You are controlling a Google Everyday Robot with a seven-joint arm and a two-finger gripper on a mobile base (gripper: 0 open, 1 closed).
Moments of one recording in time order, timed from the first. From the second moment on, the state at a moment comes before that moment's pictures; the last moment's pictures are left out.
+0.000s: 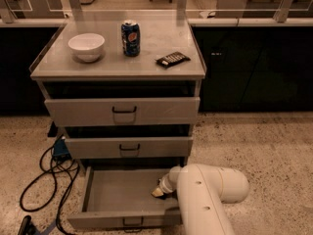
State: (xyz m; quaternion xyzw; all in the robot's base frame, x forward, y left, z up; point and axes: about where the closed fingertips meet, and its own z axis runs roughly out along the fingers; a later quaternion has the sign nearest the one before) arm 0.668 -0.037 0.087 -0.45 0.86 0.14 0.20
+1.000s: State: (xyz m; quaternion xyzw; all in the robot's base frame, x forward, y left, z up) arm 0.664 -0.042 0.120 -0.44 0.86 0.13 0.22
